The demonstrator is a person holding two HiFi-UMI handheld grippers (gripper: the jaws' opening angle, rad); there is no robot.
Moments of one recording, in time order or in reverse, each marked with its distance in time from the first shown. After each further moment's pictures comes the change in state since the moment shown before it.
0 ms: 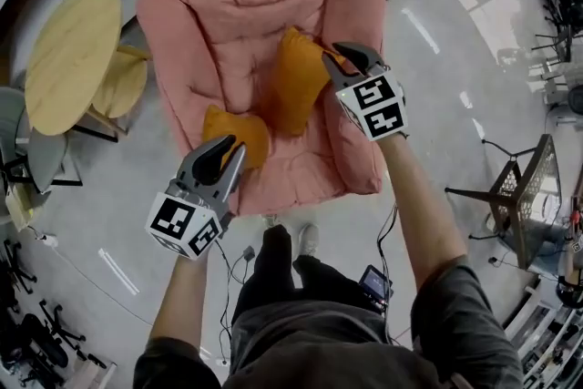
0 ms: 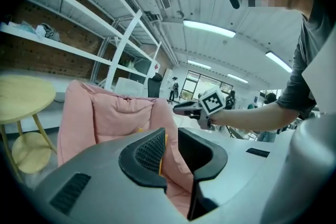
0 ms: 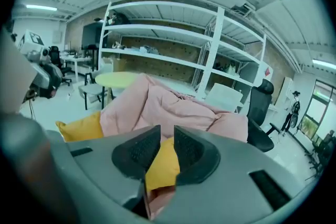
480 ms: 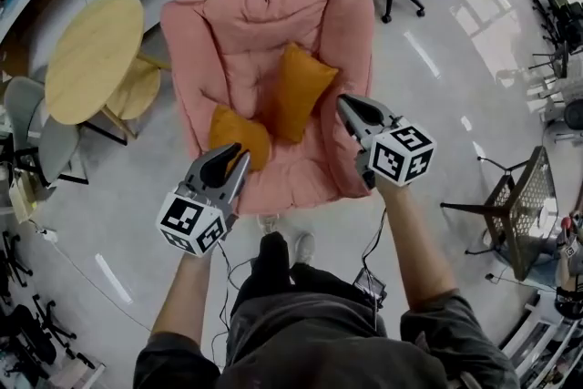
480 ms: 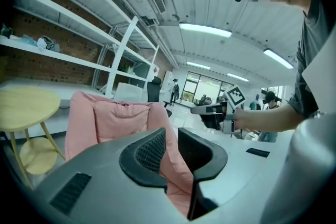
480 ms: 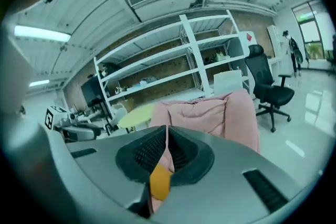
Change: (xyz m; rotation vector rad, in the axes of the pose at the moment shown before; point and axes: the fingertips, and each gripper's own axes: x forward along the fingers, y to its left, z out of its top) left arm -0.039 -0.050 0.017 0.034 -0.017 0.034; right arm -0.133 0.044 0.014 0.503 -0.198 0.181
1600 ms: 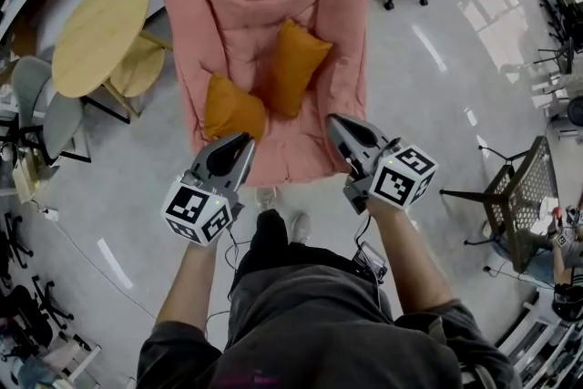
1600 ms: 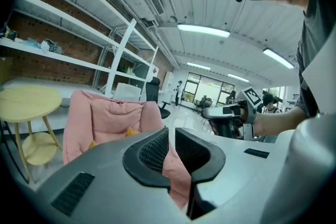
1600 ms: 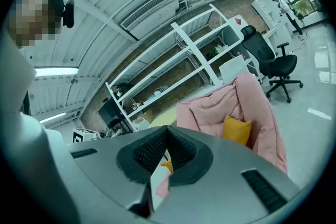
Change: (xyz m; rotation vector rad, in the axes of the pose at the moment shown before) left arm -0.023 -0.080 -0.010 -0.006 -0.011 0.016; right arm -0.100 0.081 -0.026 0.245 -0.091 0.182
